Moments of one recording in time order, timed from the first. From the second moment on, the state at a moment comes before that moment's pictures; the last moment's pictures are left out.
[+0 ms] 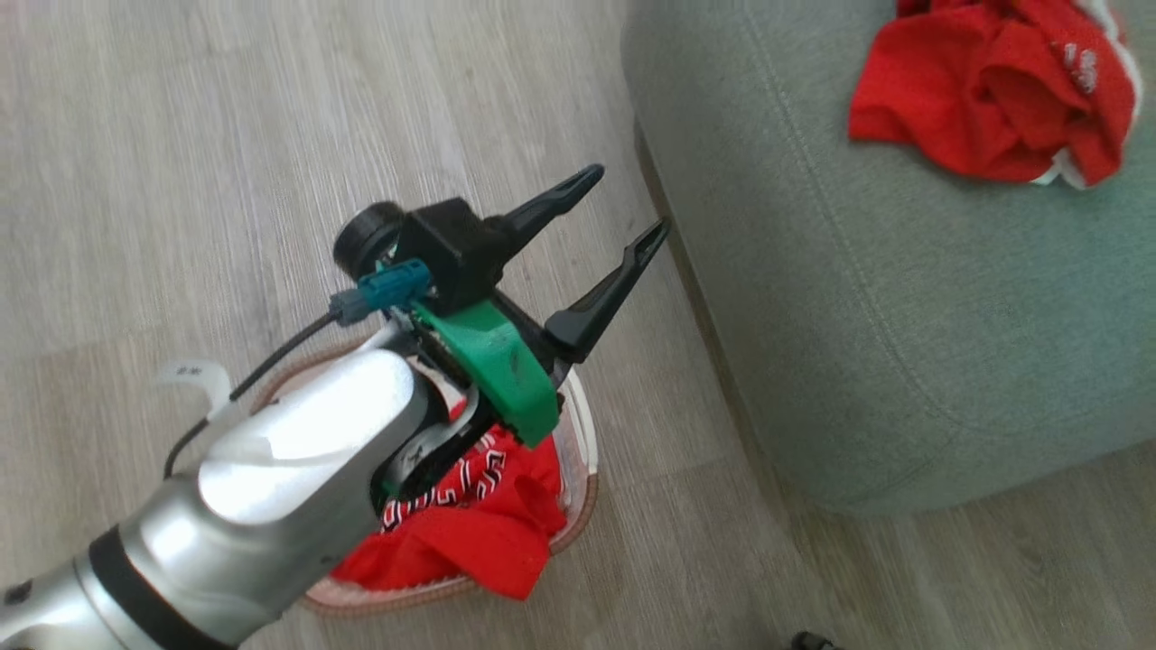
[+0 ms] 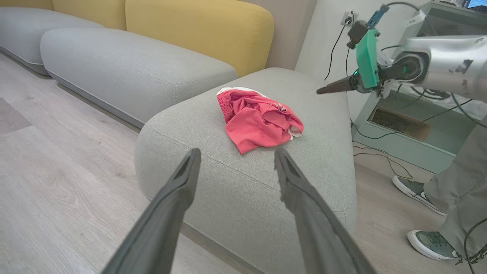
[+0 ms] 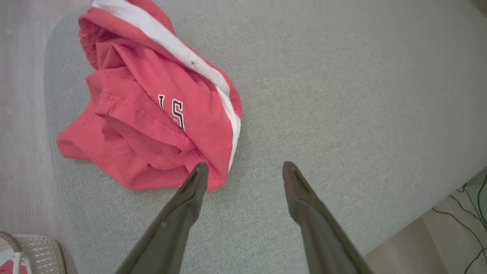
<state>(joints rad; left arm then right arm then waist) -0.80 0.39 -1.06 0.08 -0.77 0.06 -0.13 -0.93 -0.63 0.27 0.90 0.59 0.13 0.39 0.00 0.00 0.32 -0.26</state>
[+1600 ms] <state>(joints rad) -0.35 0.46 -0.75 0.05 -0.79 0.27 -0.25 -0.06 -0.31 -0.13 -0.09 0.42 0.13 -0.02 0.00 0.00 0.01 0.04</state>
